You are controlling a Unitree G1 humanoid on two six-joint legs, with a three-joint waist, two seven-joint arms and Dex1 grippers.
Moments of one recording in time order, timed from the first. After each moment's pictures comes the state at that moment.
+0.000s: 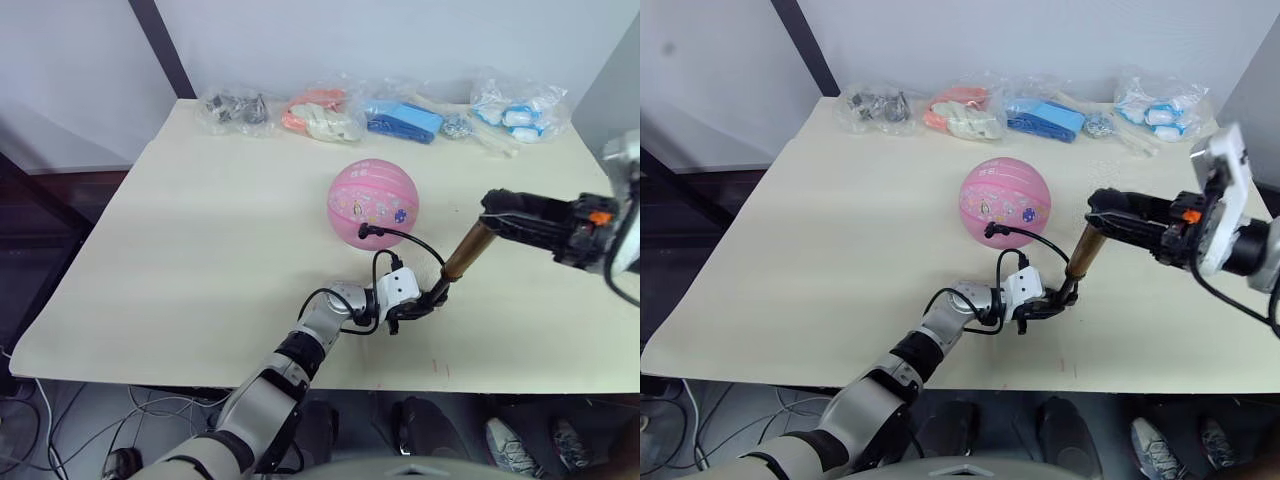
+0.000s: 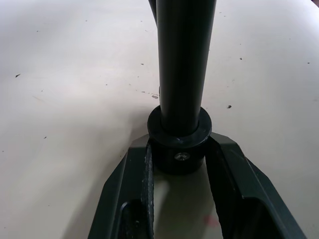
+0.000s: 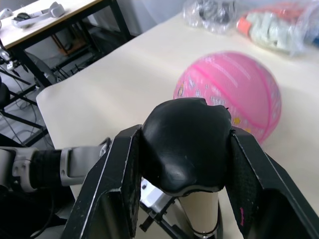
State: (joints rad) left arm -0.58 0.02 -0.40 0.79 0.15 -0.19 -0.88; right arm -0.31 -1.09 -0.46 -0.48 1.51 1.04 0.40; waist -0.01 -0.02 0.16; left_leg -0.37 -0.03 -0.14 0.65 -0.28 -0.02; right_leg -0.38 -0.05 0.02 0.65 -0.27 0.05
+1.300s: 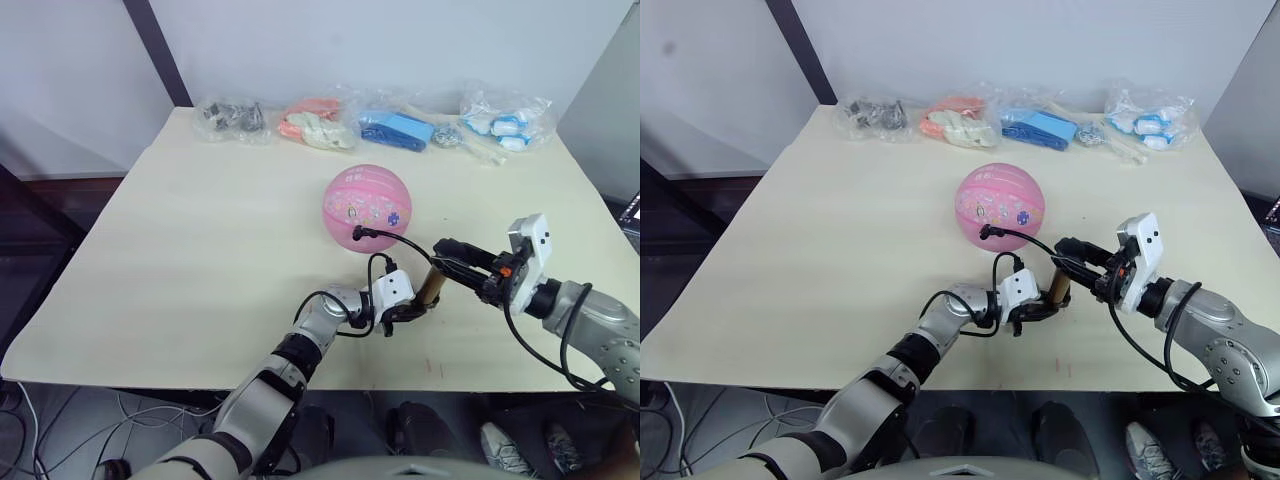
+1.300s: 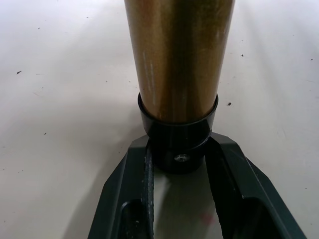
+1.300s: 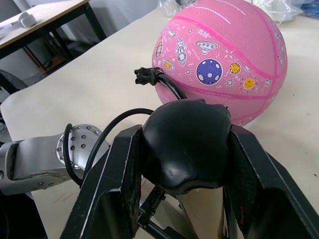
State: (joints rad) left arm -0.57 0.03 -0.40 0.82 0.15 -0.18 -0.86; right arm -0.07 -0.71 -0.10 -0.49 0.93 0.71 0.48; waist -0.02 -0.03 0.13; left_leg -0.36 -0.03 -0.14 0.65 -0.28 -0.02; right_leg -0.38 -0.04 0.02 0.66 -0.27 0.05
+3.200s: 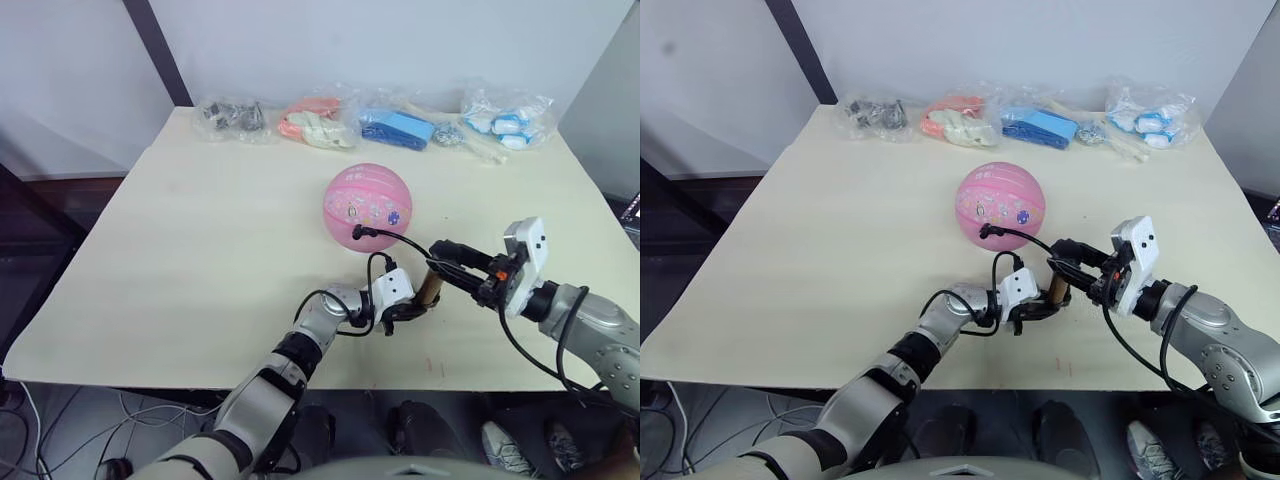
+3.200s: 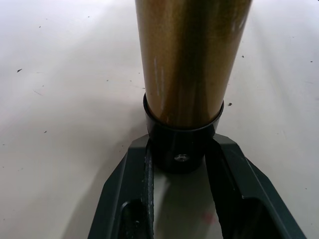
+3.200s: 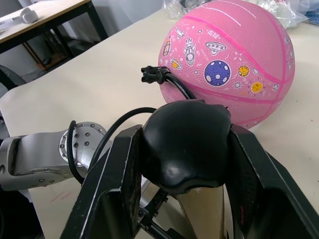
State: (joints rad) left arm -0.60 0.03 -0.40 0.85 0.13 -0.19 -0.86; right arm -0.05 -0.69 -0.06 -0.50 0.88 0.66 0.48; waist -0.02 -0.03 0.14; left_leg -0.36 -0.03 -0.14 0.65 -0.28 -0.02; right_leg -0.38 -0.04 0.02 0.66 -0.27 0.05
